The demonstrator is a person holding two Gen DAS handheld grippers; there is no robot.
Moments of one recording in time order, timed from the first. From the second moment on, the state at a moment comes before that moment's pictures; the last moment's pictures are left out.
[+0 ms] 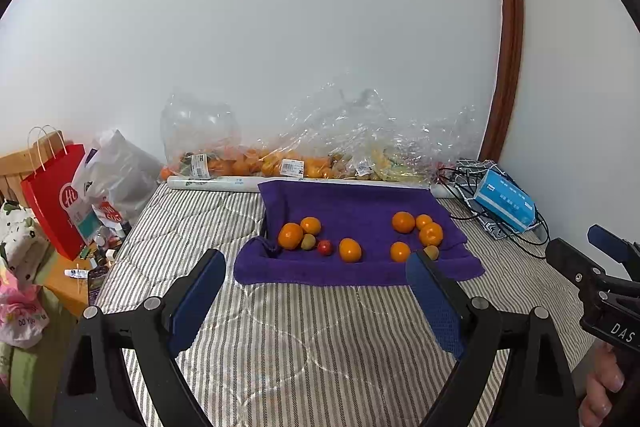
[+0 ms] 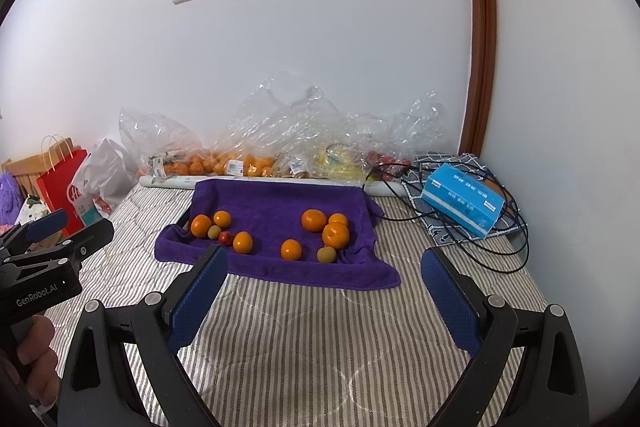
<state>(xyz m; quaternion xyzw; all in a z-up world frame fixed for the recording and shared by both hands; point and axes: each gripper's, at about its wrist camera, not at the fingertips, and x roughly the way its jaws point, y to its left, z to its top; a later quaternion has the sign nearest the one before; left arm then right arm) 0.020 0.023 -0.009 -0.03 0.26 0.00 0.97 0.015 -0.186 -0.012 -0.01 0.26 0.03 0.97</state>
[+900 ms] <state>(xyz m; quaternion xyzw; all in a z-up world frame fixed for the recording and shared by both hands) 0.021 0.023 -0.010 -0.03 0.26 0.00 0.96 0.013 -0.185 -0.010 -0.01 0.26 0.03 0.97</state>
